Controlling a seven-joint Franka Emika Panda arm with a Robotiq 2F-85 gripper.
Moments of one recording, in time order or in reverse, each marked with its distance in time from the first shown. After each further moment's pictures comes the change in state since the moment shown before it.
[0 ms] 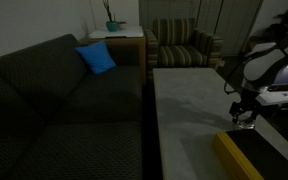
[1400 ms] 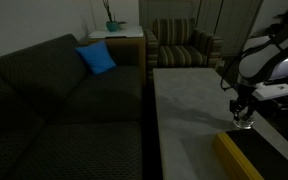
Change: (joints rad) arm 0.089 -0.054 -0.072 -0.038 -0.001 -0.023 0.032
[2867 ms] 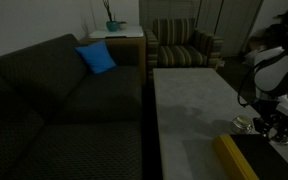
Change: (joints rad) arm 0.036 -0.063 -0.085 -0.216 0.000 -0.079 0.047
